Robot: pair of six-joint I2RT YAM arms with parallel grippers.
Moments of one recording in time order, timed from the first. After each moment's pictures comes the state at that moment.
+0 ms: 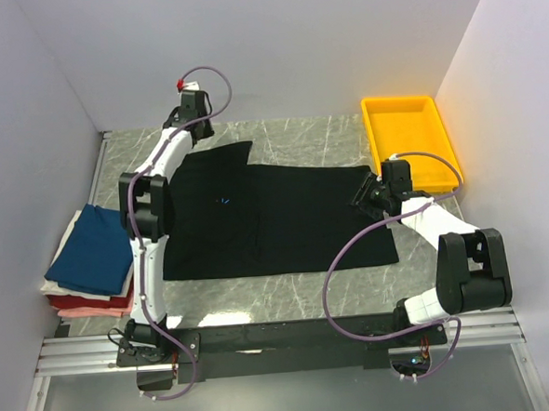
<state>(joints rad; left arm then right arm) -0.21 2.35 2.12 -0.41 -0.25 -0.31 0.06 1.43 0.77 -0.19 -0.21 0.66</state>
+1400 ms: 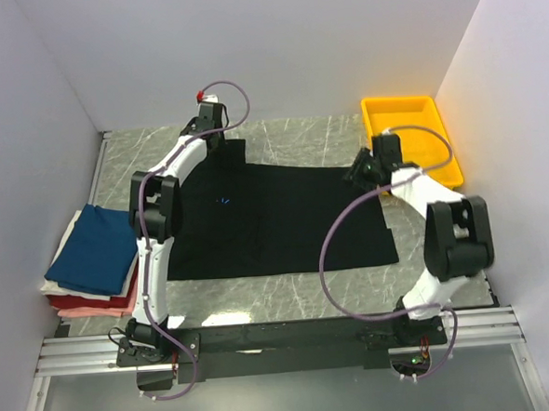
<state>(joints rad) -0.28 2.39 2.05 -0.38 -0.29 -0.28 0.08 1.60 1.00 -0.22 -0.14 0.64</state>
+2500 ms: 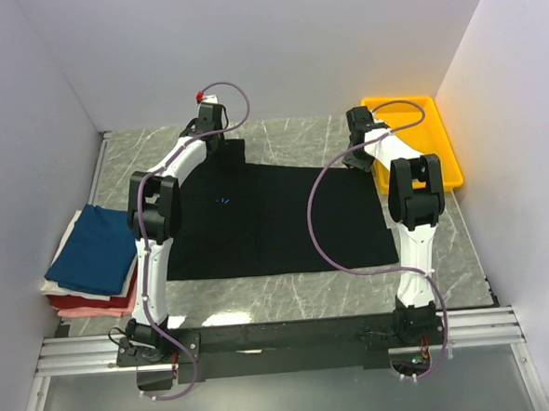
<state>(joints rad) -0.29 2.35 2.00 -0.33 -0.29 -0.28 0.11 2.23 1.77 -0.64 0.28 0.60</state>
